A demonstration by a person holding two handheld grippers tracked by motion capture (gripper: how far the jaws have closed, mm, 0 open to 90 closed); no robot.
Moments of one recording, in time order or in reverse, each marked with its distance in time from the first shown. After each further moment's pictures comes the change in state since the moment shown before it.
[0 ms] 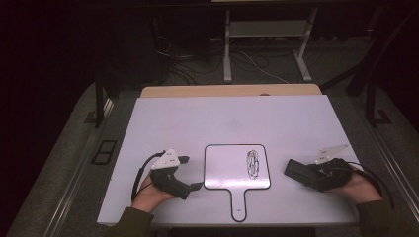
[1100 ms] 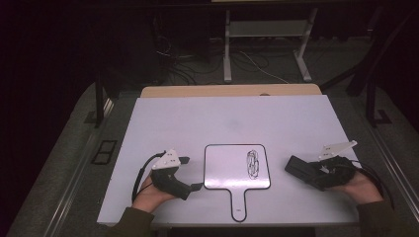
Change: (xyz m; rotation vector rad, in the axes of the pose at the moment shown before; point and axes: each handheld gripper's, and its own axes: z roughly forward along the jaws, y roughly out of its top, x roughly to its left) left arm 0.000 -0.002 0.003 0.011 -0.005 0.002; right arm -0.001 0.003 -0.010 -0.053 0.014 0.070
